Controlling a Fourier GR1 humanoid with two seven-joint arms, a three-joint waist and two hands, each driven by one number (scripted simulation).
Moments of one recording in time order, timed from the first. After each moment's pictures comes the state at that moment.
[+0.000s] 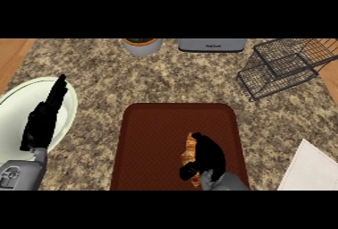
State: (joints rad) left arm -0.16 0.40 -0.07 -1.44 -0.02 0.19 0.06; right arm -0.24 -0.02 0.62 -1.39 0.59 -0.08 1.16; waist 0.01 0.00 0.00
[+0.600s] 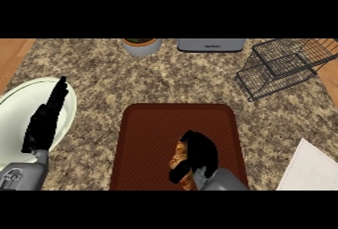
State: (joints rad) left arm -0.15 0.37 -0.06 -1.44 -0.05 0.18 0.05; right arm -0.31 -0.02 0.68 -1.36 0.56 -0.11 1.14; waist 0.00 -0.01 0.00
